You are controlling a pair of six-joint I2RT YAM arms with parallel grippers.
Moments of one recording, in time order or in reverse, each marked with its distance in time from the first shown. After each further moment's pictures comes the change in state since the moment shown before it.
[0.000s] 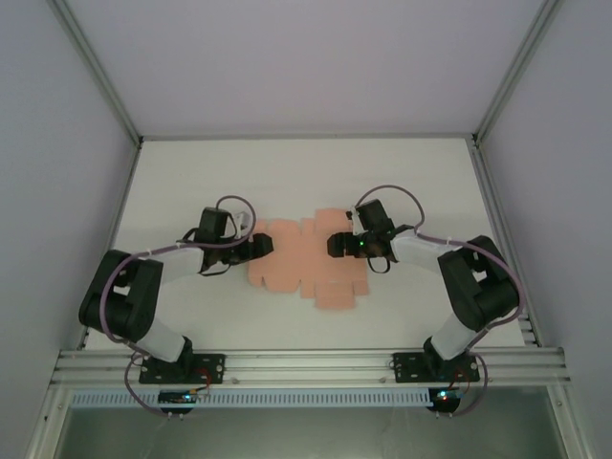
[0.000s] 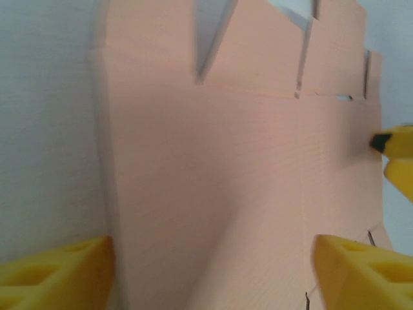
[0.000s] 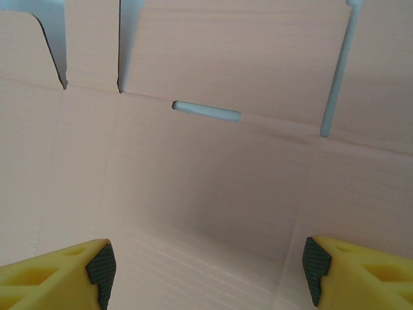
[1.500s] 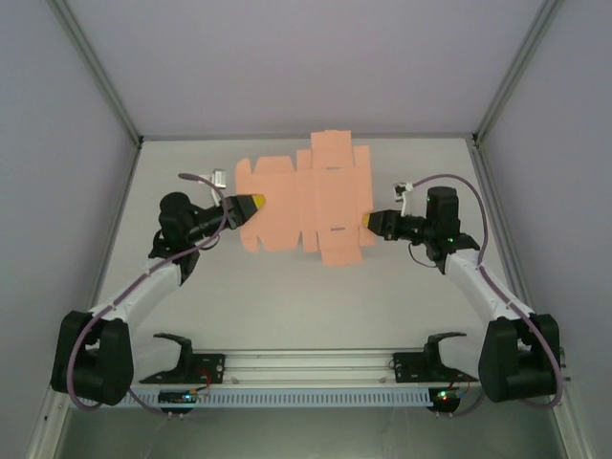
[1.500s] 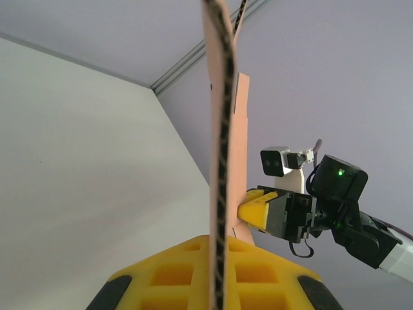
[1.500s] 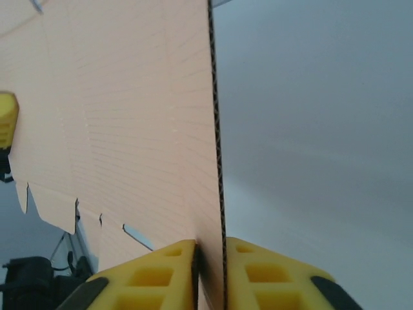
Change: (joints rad) left arm 0.060 -0.375 -0.011 0.497 0.253 -0.339; right arm -0.359 -0.453 -0.101 0.064 -0.606 -0.028
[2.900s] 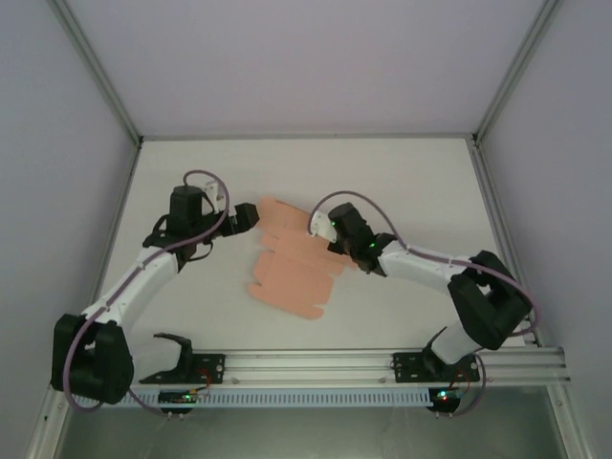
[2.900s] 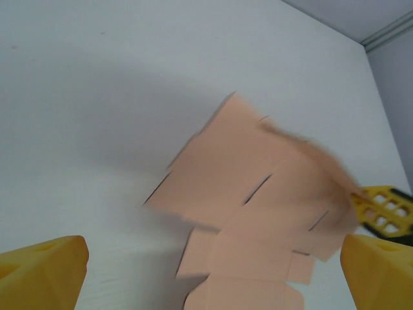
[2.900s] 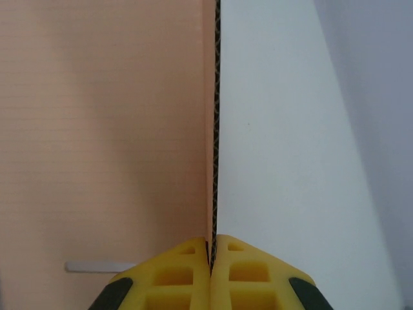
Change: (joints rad) left arm 0.001 0.031 0.191 -0.771 -0.424 0.386; right arm 0.626 0.370 0.127 0.085 1.220 -1.096
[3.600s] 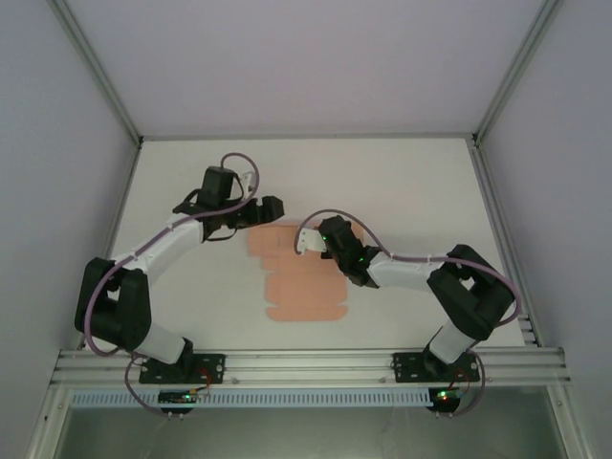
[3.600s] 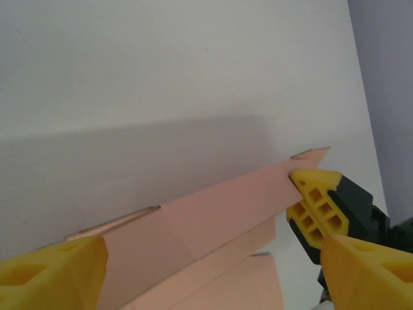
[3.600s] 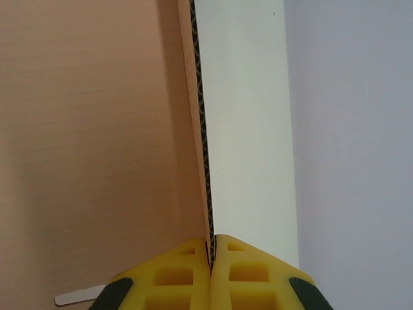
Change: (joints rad) left arm -0.119 0.282 0.211 -0.076 0.126 -0.020; right arm 0.066 0.068 -0.071 0.275 0.079 -0.278
